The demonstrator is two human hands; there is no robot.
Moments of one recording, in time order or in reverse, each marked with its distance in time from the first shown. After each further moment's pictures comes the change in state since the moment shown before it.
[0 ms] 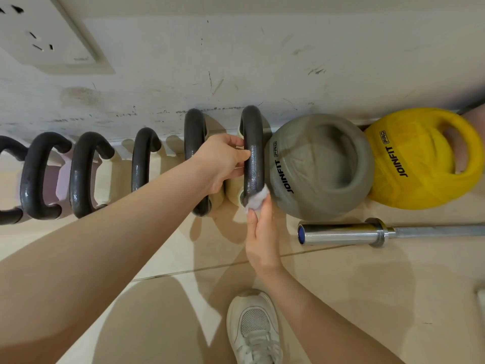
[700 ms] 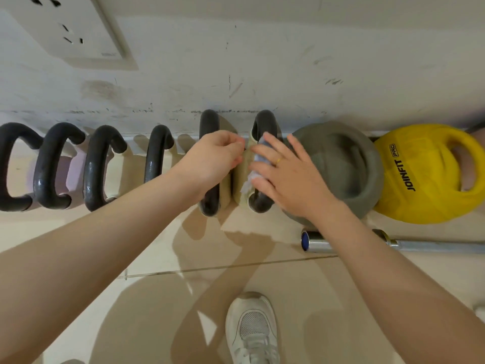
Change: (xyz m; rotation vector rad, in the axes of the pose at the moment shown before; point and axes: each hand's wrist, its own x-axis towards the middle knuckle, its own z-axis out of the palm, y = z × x) left_hand -0.033 0.002 -0.034 0.190 0.056 0.167; right_hand 0.090 -0.059 -0.065 -1.140 -0.310 -0.762
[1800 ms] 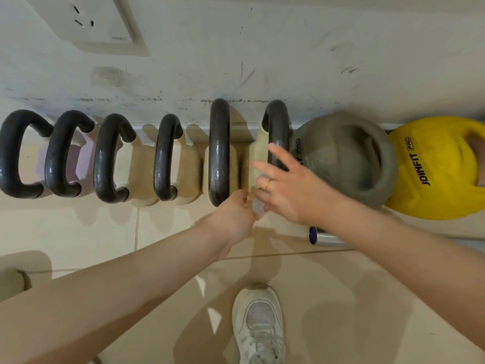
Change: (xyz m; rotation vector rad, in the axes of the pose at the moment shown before) left_hand -0.043 -0.059 0.044 0.041 -0.113 -0.303; right_hand -0.008 -0.017 -0.005 -0.535 -0.138 -0.476
